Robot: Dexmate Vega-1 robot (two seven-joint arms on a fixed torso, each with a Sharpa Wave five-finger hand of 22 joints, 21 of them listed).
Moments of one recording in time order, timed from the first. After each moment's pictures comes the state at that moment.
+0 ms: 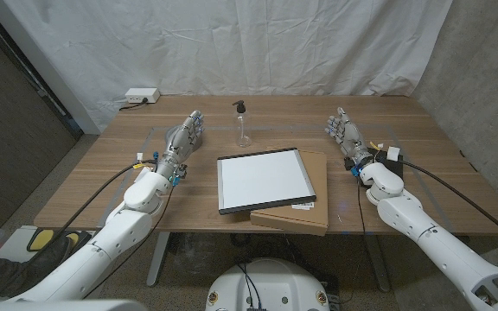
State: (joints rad) left arm 1.07 0.63 0.31 -1.54 -0.63 -0.39 -0.02; left_hand 0.33 -0.07 0.27 0.03 0.38 -0.05 0.04 0.22 0.18 0.02 -0.03 0.22 0.18 -0.05 -0.02 0.20 0.18 -0.06 -0.03 0.20 0.17; right arm -0.93 -0.55 -0.36 -1.40 0.64 0.30 0.00; right_hand 0.17 -0.04 0.20 0.01 0.22 0.13 0.11 0.20 0.18 0.15 0.10 0.21 0.18 0.08 0.06 0.18 0.18 0.20 -0.03 0.21 0.18
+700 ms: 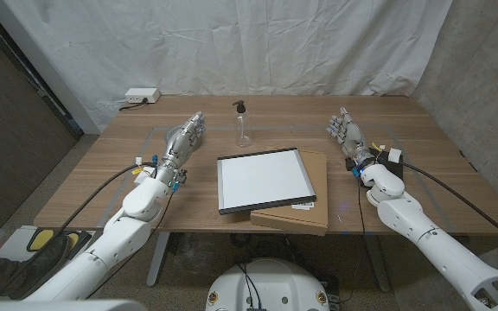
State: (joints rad) left arm 1.11 0.63 0.31 -1.55 -0.55 -0.50 -0.01; left_hand 0.34 -0.07 0.26 0.01 0.38 -0.04 0.04 0.22 0.18 0.04 -0.03 0.22 0.18 -0.03 -0.02 0.20 0.18 -0.04 -0.03 0.20 0.17; right arm -0.94 -0.53 -0.35 -1.39 0.65 0.32 -0.01; right_hand 0.18 -0.03 0.21 0.01 0.22 0.13 0.11 0.20 0.18 0.15 0.10 0.21 0.18 0.08 0.06 0.18 0.18 0.20 -0.03 0.21 0.18
